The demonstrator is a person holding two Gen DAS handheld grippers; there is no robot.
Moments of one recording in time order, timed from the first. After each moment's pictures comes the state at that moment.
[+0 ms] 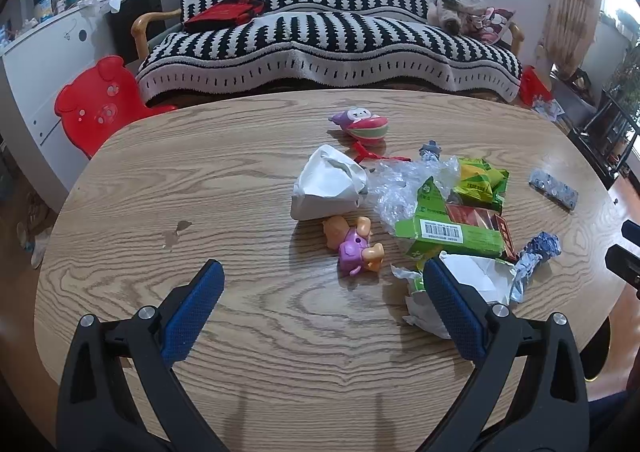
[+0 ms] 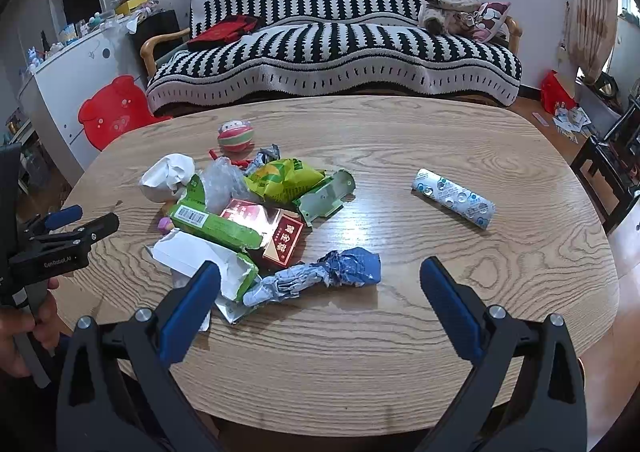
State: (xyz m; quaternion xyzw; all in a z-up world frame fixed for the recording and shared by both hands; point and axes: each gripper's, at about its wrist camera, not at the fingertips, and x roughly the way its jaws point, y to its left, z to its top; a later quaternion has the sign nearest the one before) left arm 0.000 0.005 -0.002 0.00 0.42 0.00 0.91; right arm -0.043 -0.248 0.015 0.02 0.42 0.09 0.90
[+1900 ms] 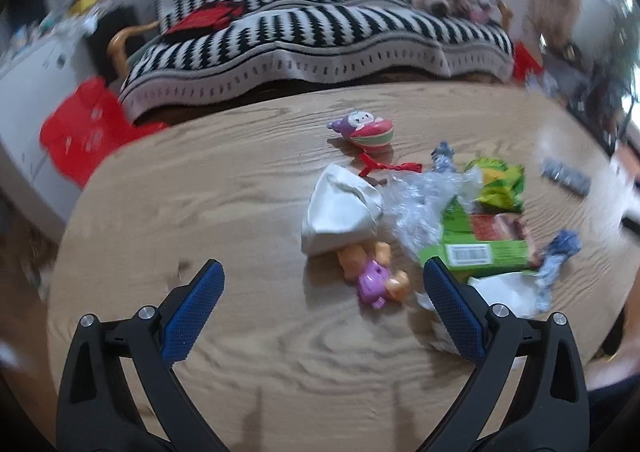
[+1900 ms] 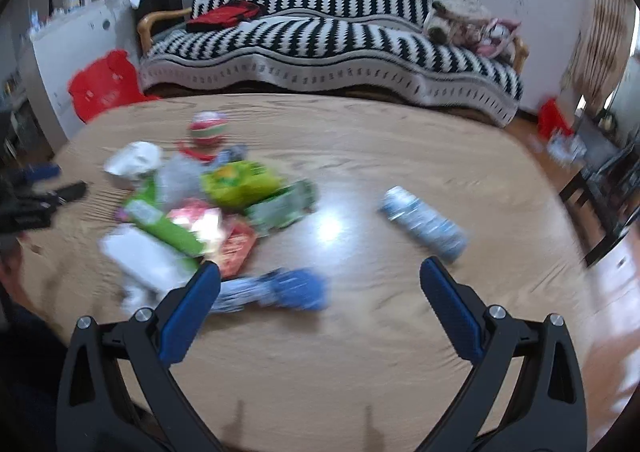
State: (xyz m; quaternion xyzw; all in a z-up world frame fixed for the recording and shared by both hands) left arm 0.052 0.006 -0.010 0.07 0.44 -0.03 0.90; right arm 0.004 -0.285 0.007 -0.07 0.42 0.08 0.90
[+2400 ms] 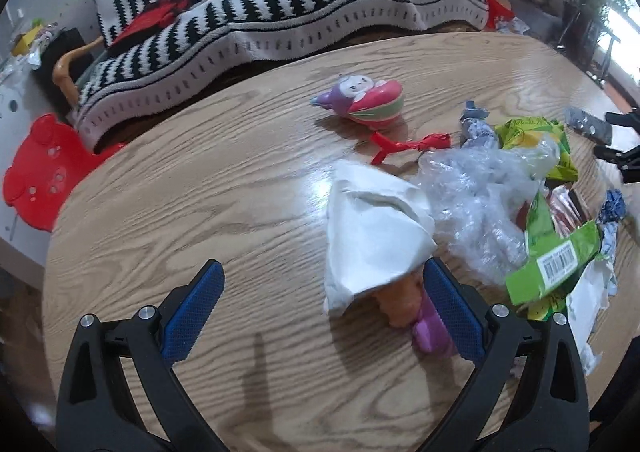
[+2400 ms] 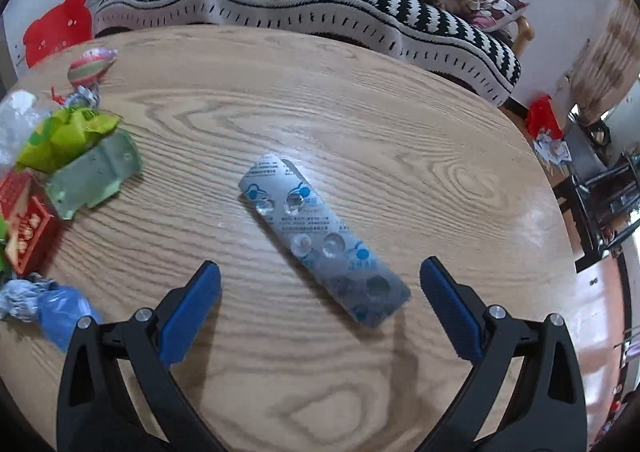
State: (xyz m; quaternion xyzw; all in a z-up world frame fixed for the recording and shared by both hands) left arm 0.118 0.016 -0.060 0.12 0.47 -0.10 0.87; right arm 0.107 -0.354 -0.100 -0.14 0.47 0.05 0.87
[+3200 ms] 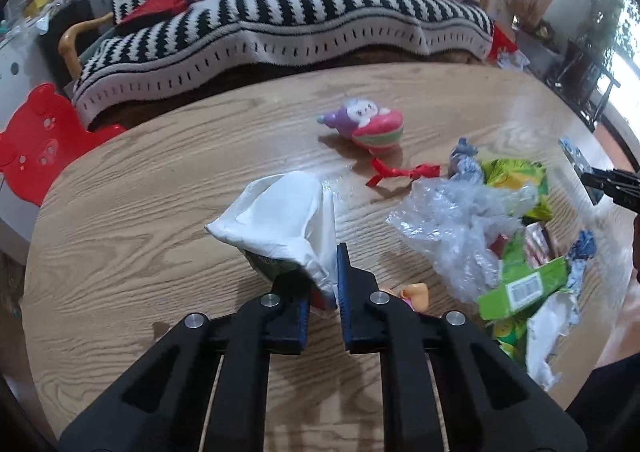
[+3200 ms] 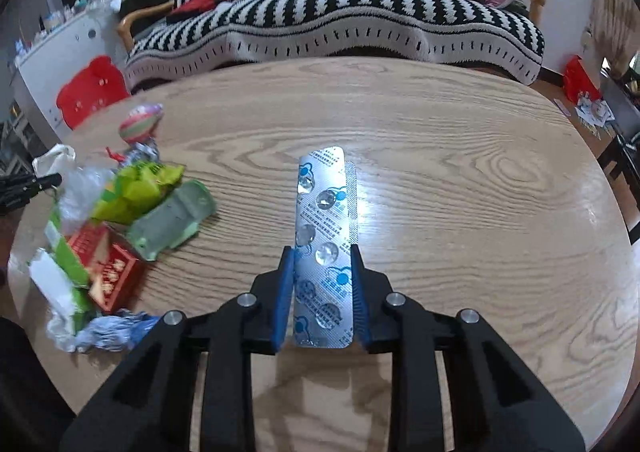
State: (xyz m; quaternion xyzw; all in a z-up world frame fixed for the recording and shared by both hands) left arm 0.108 0.028 -0.032 0.05 0.46 -0.09 0.88; right arm 0.082 -0.354 -0.061 0.02 0.46 0.12 0.88
